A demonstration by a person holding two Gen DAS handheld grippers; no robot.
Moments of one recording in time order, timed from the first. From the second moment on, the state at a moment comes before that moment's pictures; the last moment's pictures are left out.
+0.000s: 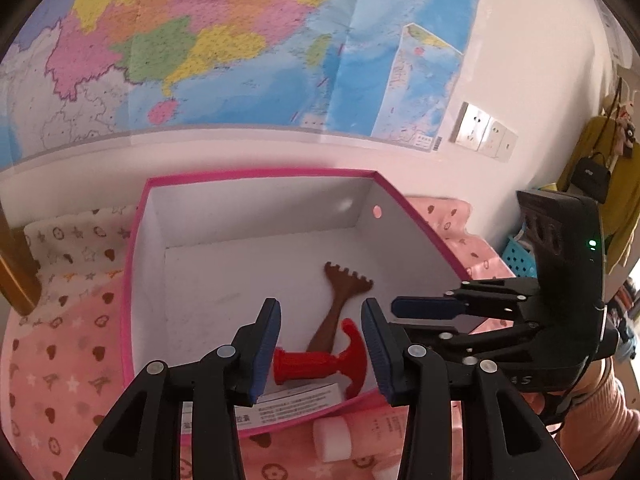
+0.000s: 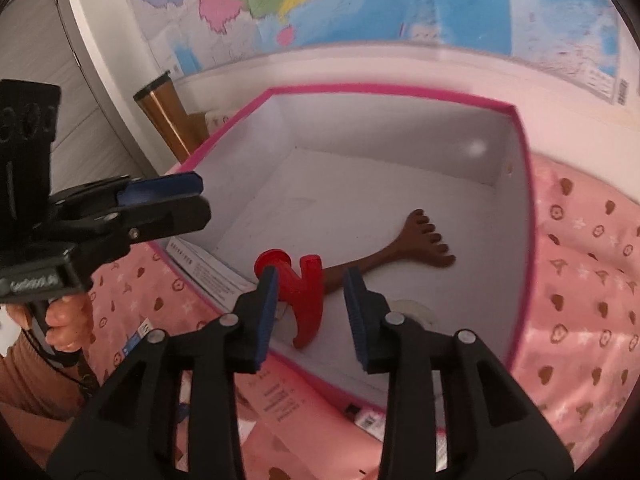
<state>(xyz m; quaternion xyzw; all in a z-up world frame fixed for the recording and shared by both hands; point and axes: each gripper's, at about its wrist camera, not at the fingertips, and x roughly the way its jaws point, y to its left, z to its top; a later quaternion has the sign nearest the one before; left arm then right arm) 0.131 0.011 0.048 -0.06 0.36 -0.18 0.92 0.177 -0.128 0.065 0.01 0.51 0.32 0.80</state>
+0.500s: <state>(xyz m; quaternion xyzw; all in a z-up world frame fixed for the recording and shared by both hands) 0.143 0.019 0.036 -0.08 0.37 -0.18 0.91 0.202 -0.107 0.044 -0.02 0.56 0.33 0.76</state>
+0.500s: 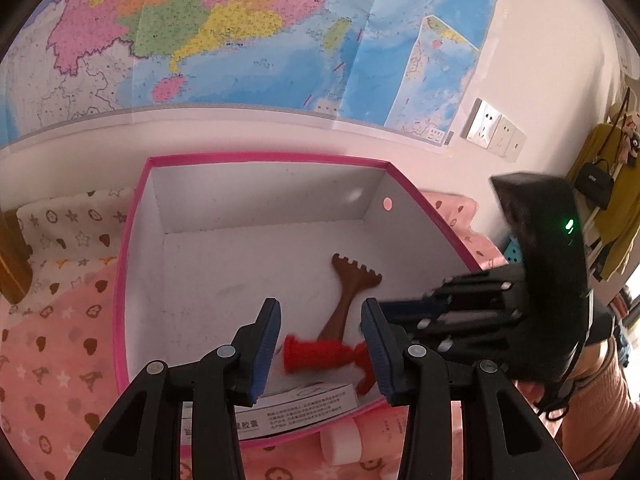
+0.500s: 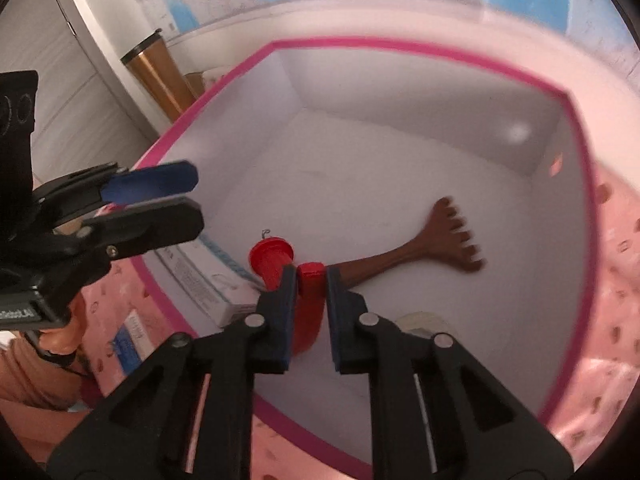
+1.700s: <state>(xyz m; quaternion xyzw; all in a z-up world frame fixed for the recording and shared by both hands) 0.084 -0.045 0.034 -0.02 0.35 -0.27 0.90 0.130 -0.217 0.096 0.08 0.48 0.25 0.84</state>
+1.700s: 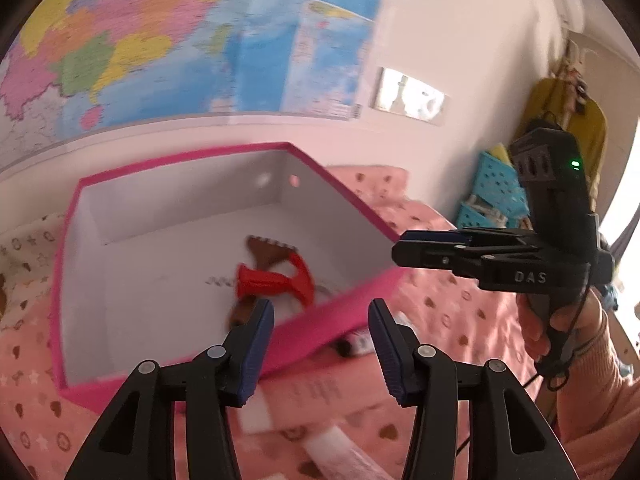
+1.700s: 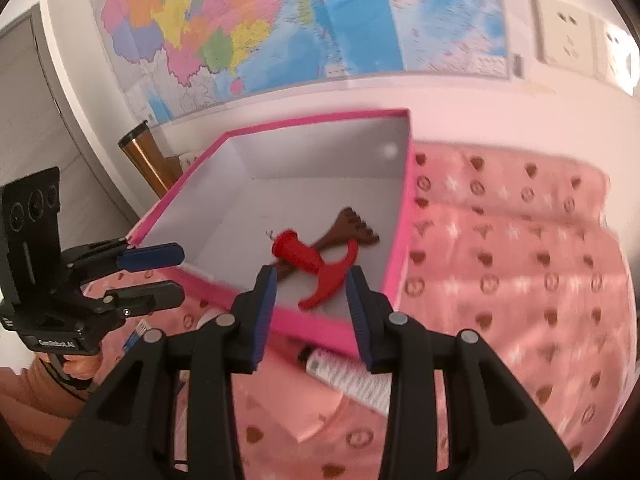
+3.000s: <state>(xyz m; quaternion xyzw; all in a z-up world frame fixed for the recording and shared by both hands) 0.117 -0.121 -0.050 0.00 0.47 -0.29 0.83 0.086 -0.270 0.009 0.17 0.54 0.18 0.81</state>
